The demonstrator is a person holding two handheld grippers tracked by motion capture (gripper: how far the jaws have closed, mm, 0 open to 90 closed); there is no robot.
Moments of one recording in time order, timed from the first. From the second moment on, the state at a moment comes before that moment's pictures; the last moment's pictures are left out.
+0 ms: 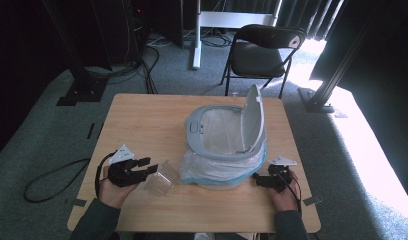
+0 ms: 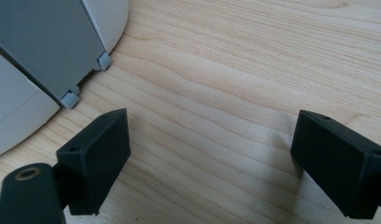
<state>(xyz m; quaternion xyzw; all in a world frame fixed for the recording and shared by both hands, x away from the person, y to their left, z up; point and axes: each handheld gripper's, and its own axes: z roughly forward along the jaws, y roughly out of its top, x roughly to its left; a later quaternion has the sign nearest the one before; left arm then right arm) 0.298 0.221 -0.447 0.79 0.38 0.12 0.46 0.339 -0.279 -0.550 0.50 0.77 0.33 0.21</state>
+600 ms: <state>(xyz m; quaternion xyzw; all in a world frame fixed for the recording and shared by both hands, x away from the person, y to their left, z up) 0.283 0.215 -0.456 0.81 0.40 0.15 0.40 0.339 -0.279 -0.550 0.50 0.77 0.33 0.21</state>
